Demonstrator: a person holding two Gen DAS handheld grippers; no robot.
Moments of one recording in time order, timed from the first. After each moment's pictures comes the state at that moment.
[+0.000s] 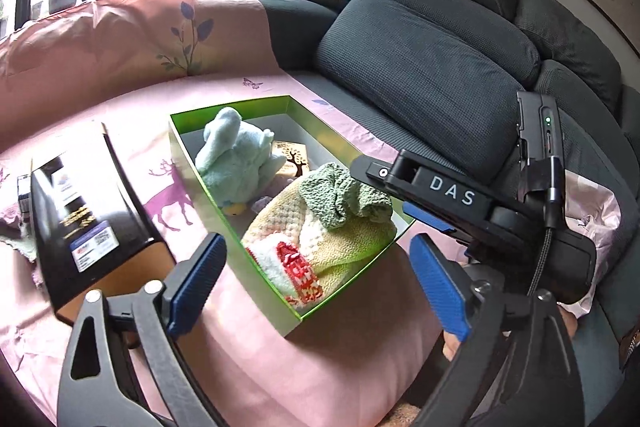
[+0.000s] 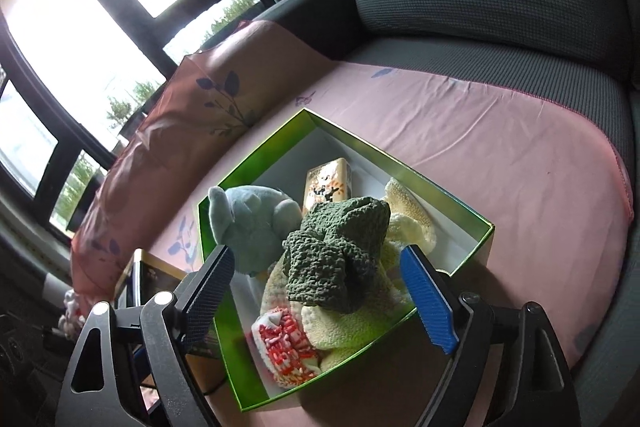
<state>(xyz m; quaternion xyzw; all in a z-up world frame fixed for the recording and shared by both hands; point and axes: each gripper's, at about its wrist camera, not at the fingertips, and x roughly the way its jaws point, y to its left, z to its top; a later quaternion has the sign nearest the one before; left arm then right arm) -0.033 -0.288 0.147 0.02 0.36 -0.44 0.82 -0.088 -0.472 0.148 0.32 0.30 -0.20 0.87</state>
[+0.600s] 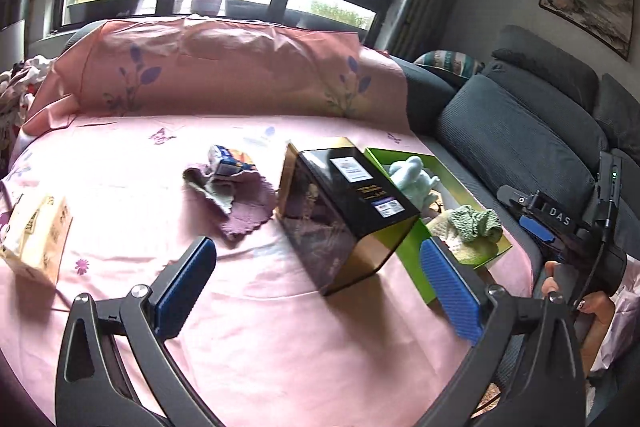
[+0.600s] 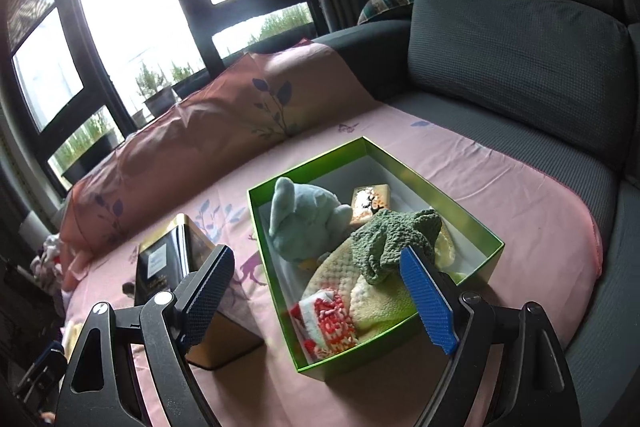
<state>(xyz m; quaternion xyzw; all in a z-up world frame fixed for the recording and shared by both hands) -0.034 -0.088 0.160 -0.07 0.32 -0.26 0.91 -0.091 -0.385 0.196 0.20 0.28 -0.18 0.92</state>
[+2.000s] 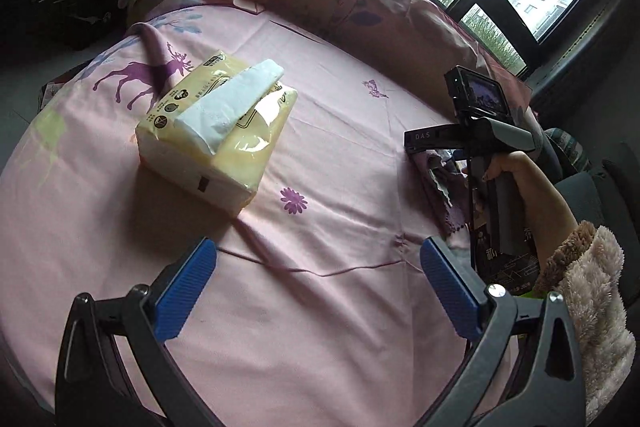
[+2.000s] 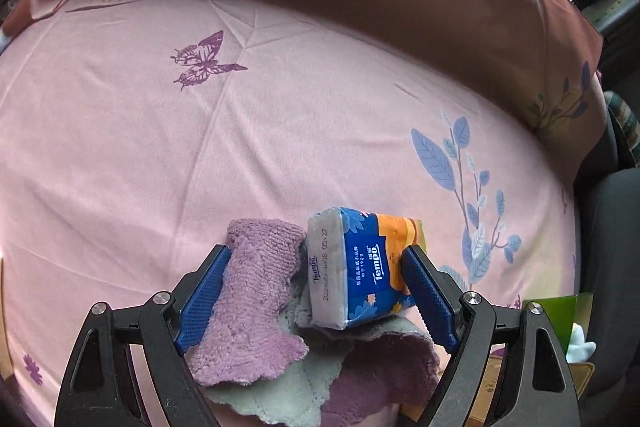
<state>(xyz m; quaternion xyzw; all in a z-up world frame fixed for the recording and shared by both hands) 0.012 0.116 0.079 -0.23 0.42 -0.07 0.88 0.260 -0.111 0.047 -0.17 0.58 -0.07 0.79</state>
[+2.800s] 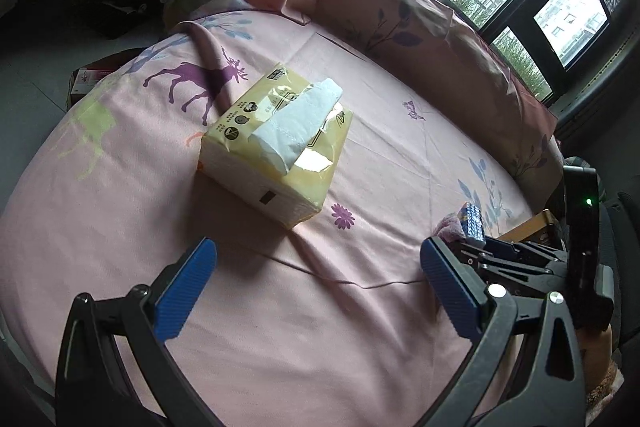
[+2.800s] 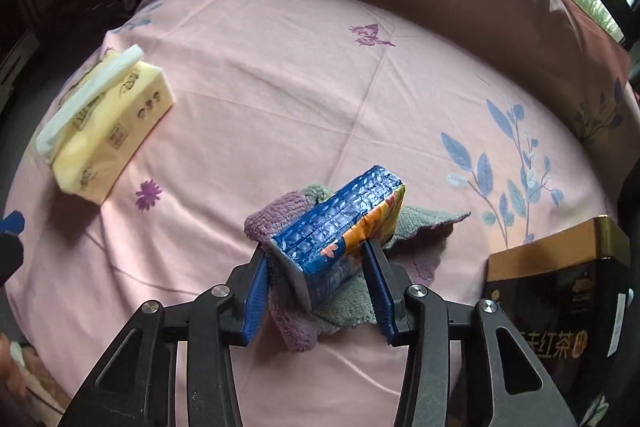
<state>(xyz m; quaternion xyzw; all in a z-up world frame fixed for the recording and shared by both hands) 0.007 0.154 0.081 -0.25 0.41 -0.01 0.88 0.083 -0.058 0.094 -0.15 0.55 0.15 0.81</state>
